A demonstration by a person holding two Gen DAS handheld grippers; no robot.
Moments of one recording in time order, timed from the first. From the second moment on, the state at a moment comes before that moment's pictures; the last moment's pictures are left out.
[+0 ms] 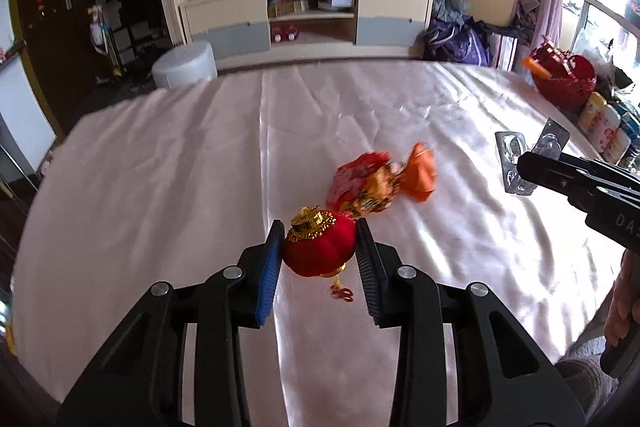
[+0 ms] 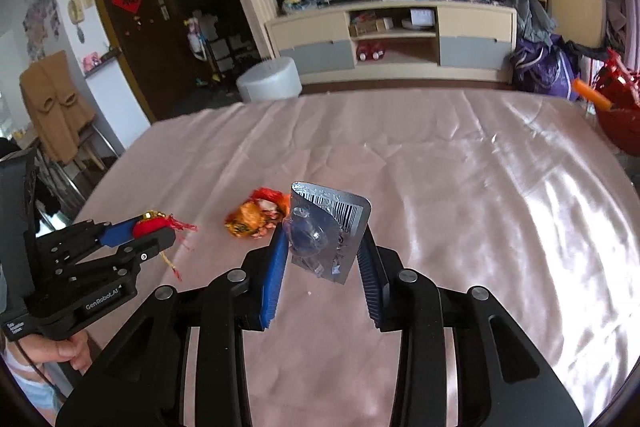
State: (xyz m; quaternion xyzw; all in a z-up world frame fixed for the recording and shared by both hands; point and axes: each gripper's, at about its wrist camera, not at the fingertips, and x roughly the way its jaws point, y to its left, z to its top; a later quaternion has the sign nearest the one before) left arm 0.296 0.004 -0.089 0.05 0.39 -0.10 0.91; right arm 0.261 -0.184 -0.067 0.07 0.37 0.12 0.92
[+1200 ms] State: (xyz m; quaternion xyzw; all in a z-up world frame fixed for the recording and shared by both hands) left arm 0.052 -0.027 -0.143 0.00 0.42 -0.16 0.89; right arm 0.059 -0.201 -0.109 0.06 0.40 0.15 0.90
